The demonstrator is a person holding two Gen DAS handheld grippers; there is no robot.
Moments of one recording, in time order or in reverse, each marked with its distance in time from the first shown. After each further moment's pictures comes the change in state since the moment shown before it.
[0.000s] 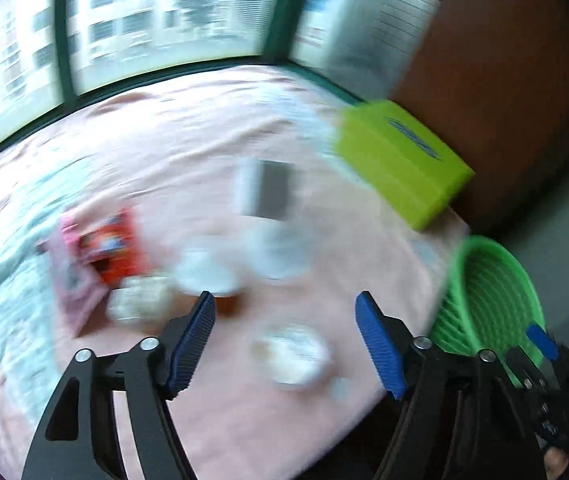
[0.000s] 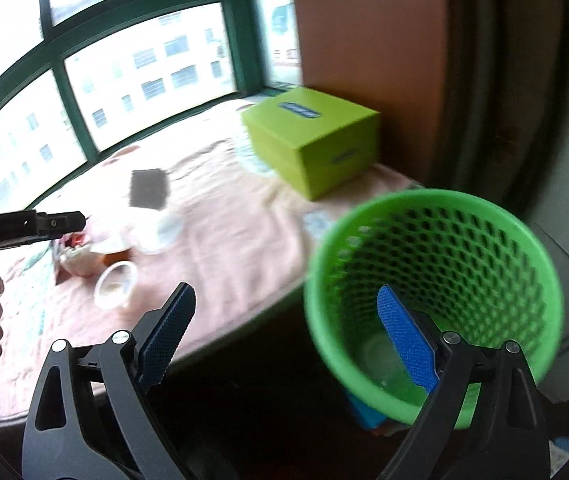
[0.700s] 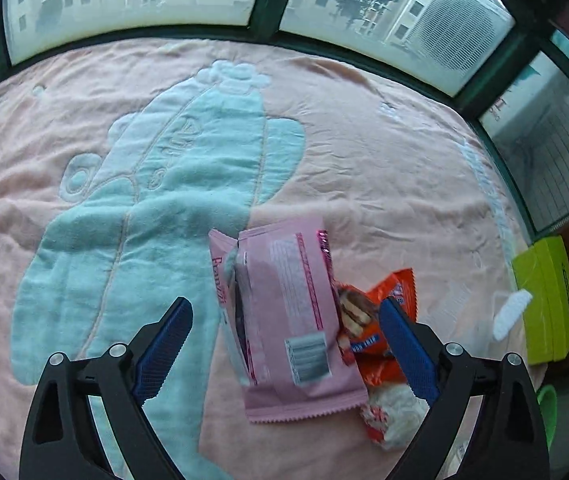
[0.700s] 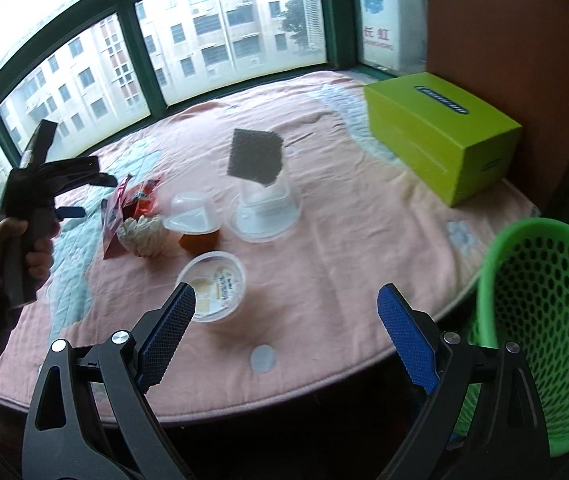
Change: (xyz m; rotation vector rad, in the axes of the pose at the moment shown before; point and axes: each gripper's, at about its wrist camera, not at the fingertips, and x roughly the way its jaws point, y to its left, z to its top) left arm 0.053 0.209 0.030 -0.466 0.032 0.189; right arm 0.058 0.099 0.008 -0.148 0.093 0.164
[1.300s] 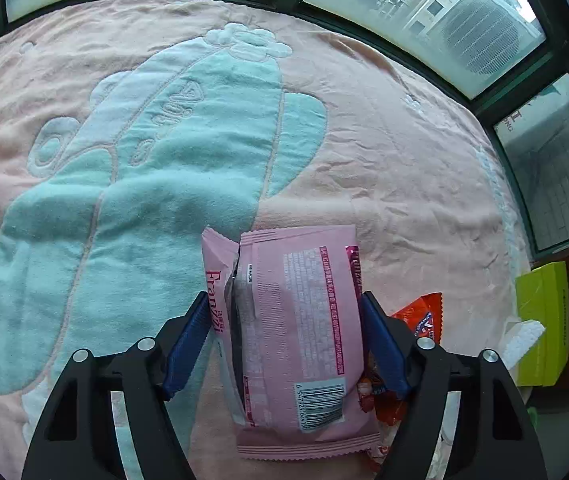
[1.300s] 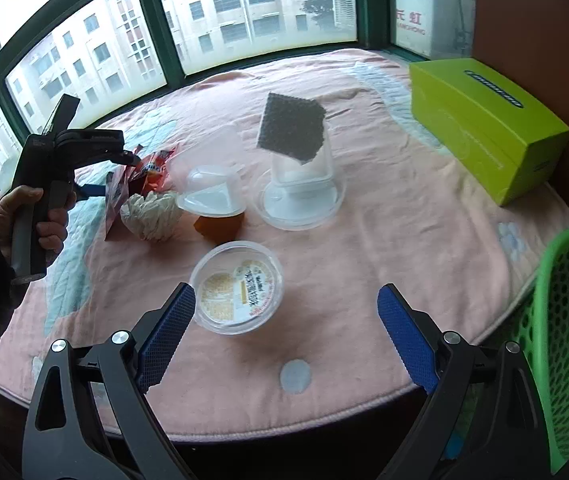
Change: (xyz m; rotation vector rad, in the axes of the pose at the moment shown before) left arm 0.041 0.013 0.012 -0.089 0.075 -0.047; right arm 0.043 0.022 0.002 -0.055 0.080 0.056
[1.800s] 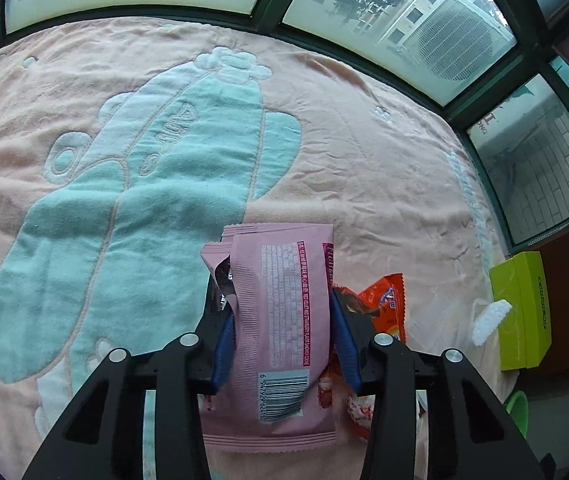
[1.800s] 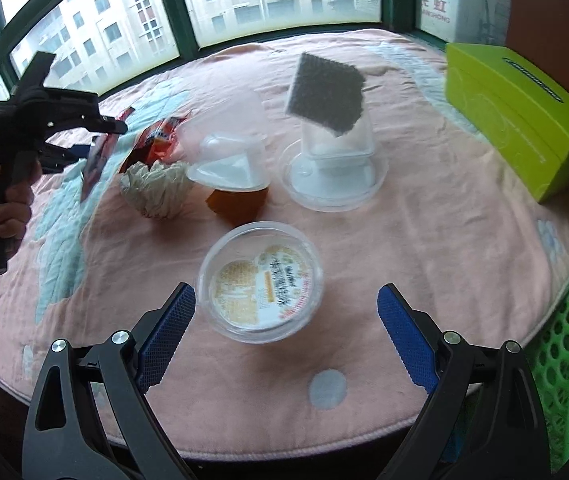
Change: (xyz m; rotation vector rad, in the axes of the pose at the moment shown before) left arm -0.040 -0.001 -0.015 0.036 -0.047 -0.064; right arm 0.038 0.021 -0.003 -0.062 0.069 0.023
